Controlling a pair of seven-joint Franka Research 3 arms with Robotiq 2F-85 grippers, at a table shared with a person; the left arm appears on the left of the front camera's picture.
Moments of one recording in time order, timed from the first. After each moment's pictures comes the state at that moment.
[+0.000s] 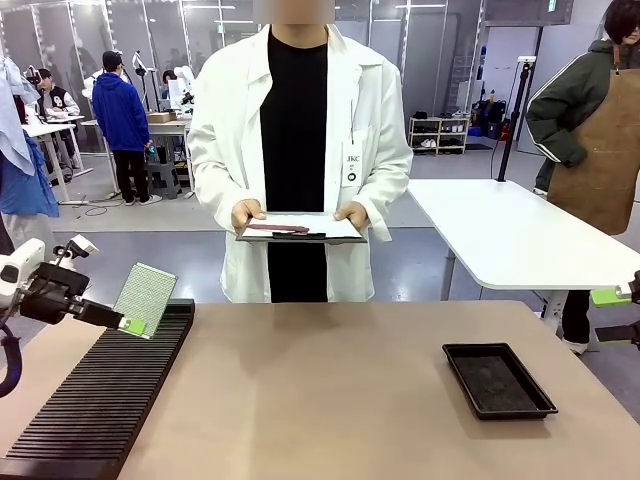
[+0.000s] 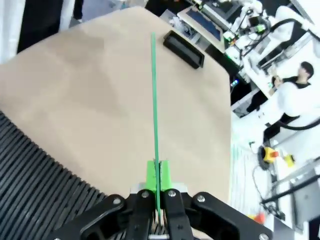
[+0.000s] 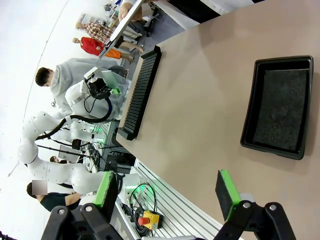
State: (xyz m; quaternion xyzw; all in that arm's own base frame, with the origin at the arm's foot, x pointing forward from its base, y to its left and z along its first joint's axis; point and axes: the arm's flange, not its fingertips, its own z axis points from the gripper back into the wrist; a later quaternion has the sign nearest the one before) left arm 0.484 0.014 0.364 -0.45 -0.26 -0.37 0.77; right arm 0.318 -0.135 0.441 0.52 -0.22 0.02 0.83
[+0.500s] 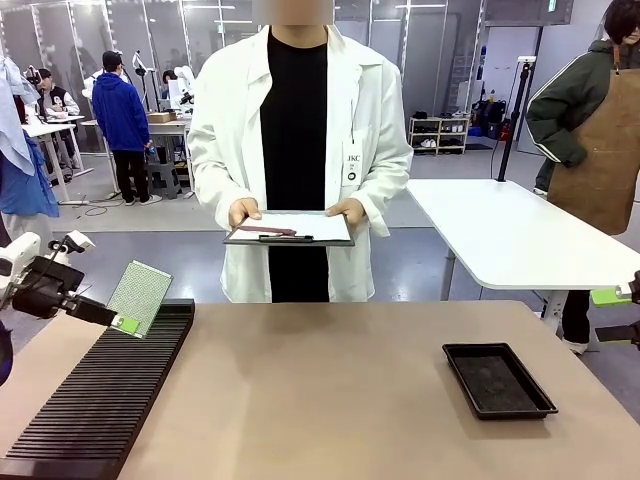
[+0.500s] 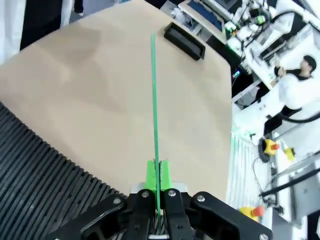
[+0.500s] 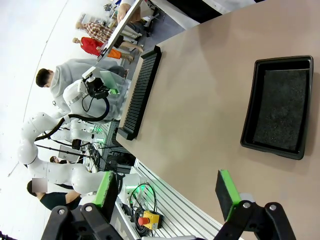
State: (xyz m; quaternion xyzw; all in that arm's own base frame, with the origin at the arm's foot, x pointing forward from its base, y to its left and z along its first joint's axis) left arm 0.488 0.020 0.372 -0.45 -0.24 -0.37 0.78; right arm 0.318 -0.135 0.441 0.52 -0.22 0.02 0.83
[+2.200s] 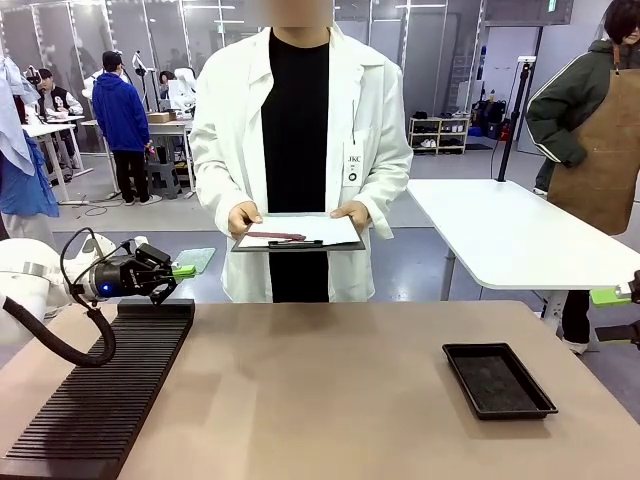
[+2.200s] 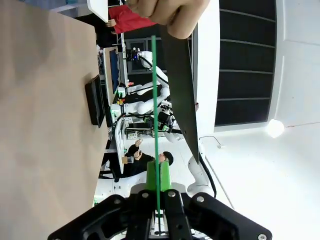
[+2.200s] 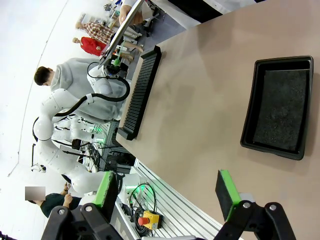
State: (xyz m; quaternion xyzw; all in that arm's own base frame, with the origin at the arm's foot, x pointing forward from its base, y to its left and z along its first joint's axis) left arm 0.608 -0.036 0.326 -0.74 -0.01 -0.03 0.67; right arm 0.319 -0.134 0.442 0.52 -0.22 0.02 0.83
